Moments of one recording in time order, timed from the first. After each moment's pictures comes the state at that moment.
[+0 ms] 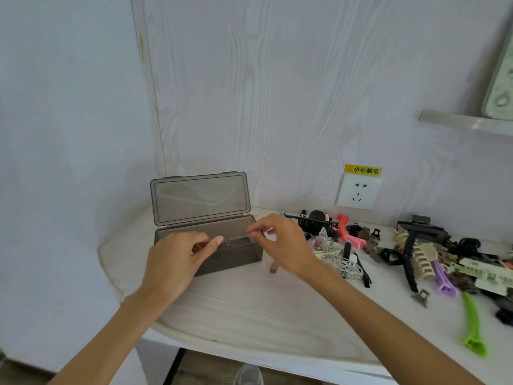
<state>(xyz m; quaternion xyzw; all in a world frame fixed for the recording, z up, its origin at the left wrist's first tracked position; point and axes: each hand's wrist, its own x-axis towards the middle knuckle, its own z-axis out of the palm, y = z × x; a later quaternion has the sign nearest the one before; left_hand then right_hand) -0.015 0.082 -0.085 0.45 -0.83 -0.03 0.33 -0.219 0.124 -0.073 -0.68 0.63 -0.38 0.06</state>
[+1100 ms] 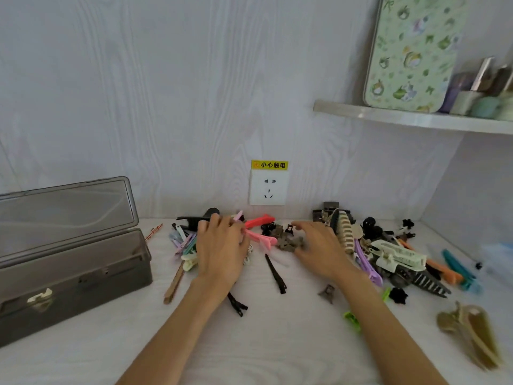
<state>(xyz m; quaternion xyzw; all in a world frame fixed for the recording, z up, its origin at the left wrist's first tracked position) -0.261 0.101 -0.096 0.39 -0.88 0.05 0.28 -0.423 0.209 -0.091 -0.52 0.83 -0.20 -0.04</state>
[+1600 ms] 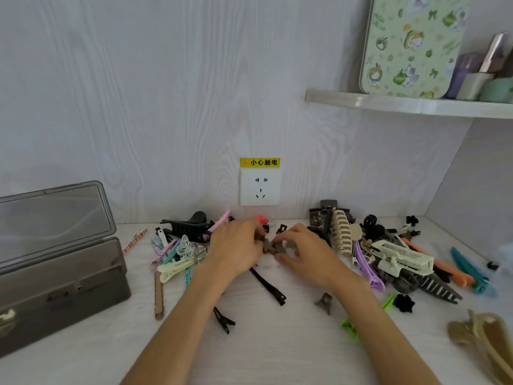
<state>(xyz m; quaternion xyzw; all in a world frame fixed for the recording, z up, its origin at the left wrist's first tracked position) -0.302 0.095 -0.083 0.31 -0.93 -0.09 0.18 -0.426 0.202 -0.095 -0.57 0.79 -0.23 0.03</state>
